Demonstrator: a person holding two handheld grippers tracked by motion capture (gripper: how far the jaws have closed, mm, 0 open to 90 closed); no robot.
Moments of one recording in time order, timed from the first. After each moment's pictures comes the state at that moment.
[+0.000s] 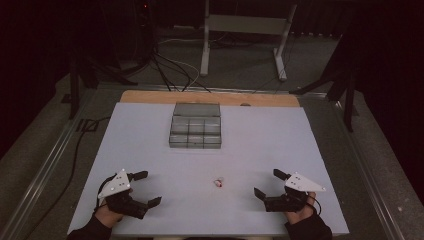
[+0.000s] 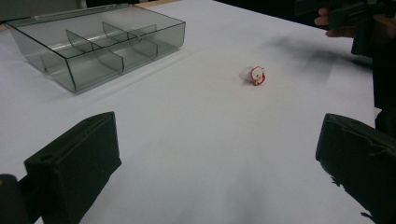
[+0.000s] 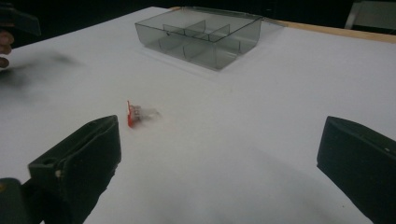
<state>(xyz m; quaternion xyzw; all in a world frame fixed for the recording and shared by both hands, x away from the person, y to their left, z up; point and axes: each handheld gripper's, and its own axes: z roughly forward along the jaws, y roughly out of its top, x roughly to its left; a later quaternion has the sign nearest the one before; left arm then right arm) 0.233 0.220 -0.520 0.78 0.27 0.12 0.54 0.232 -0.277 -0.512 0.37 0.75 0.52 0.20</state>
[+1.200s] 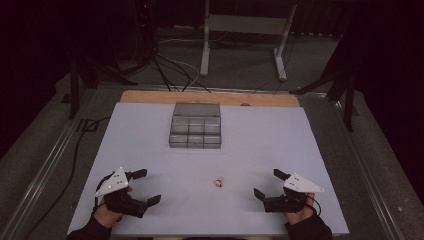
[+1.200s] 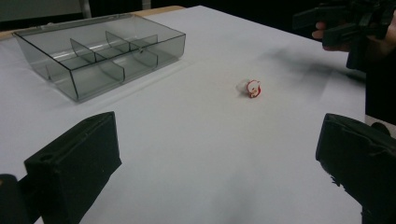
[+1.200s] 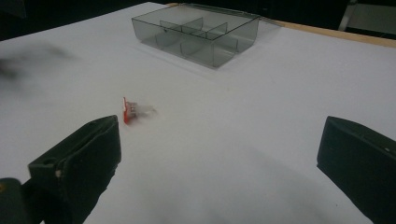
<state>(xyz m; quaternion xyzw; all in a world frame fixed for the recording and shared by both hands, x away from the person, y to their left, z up) 0.231 0.219 -0.504 0.77 0.29 0.12 0.55 0.231 -0.274 -0.511 0.36 0.76 0.50 0.21</state>
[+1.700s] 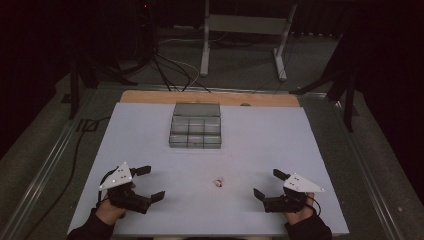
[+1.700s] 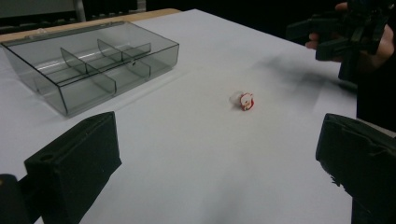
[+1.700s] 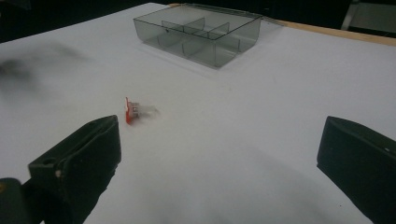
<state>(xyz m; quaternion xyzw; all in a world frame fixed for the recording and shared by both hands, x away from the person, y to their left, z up) 0.240 0.207 -0.491 0.77 0.28 0.10 0.56 0.231 -0.274 -0.512 0.36 0.75 0.51 0.20</state>
